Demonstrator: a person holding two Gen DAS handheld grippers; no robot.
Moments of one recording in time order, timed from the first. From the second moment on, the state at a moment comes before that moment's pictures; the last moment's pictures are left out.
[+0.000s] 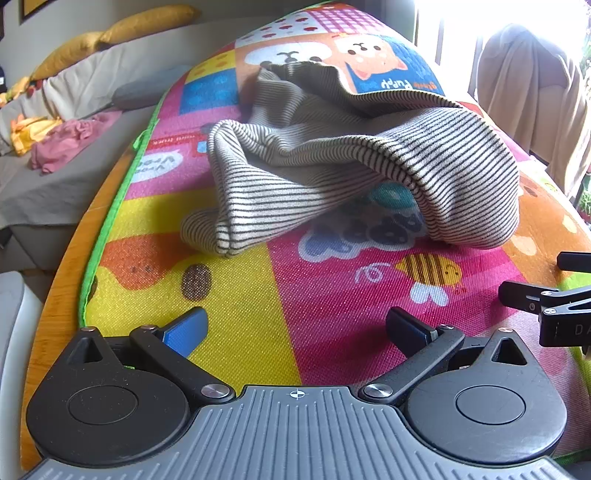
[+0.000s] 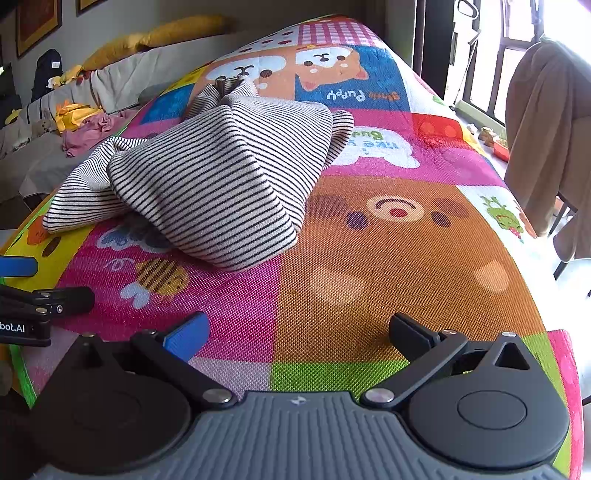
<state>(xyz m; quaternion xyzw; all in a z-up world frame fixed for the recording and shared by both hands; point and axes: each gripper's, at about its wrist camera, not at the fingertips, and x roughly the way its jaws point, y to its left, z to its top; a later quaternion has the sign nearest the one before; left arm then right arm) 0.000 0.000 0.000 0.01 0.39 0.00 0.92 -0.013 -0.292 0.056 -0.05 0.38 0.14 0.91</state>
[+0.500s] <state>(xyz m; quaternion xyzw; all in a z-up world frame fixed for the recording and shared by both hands) -0.002 -0.001 0.004 0.01 0.39 0.00 0.92 -0.012 -0.293 0.057 -0.05 0.38 0.15 0.91</state>
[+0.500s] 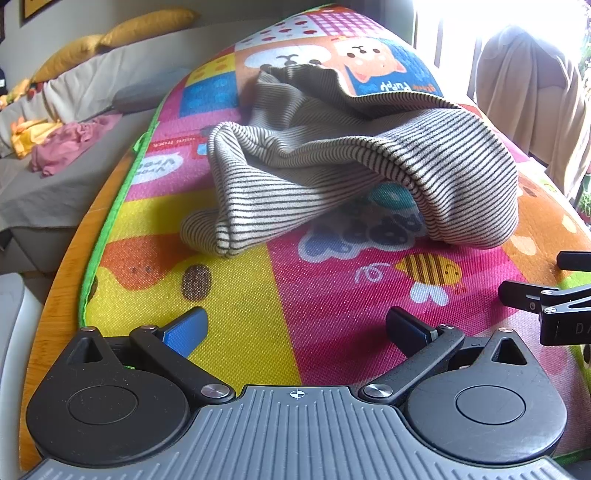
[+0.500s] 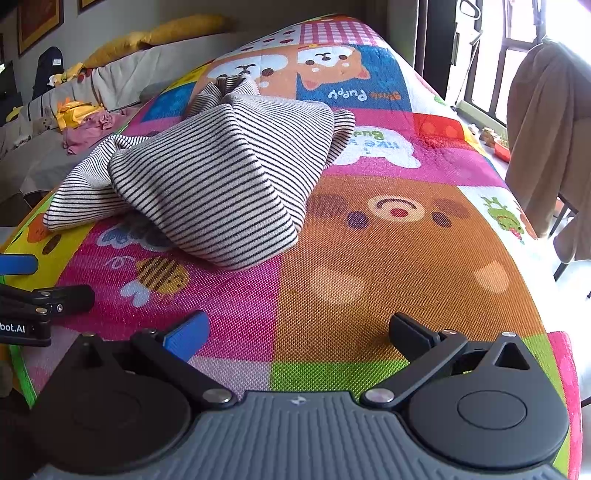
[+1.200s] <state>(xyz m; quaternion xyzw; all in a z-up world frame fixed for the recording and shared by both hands) -0.002 0.000 -0.001 0.01 0.39 0.00 0.92 -0.009 -0.293 0.055 -0.05 0.38 0.14 0.91</state>
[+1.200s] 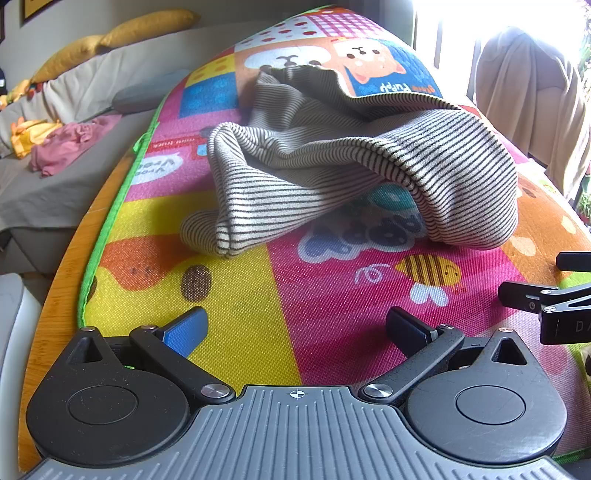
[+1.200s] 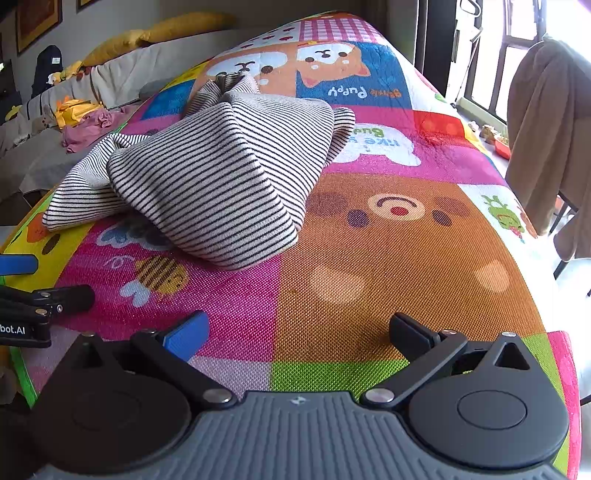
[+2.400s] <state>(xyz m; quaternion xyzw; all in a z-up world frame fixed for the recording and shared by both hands) -0.001 -0.001 0.001 0.01 0.38 0.00 0.92 -0.012 -0.293 0.055 -0.05 0.38 0.14 0.91</state>
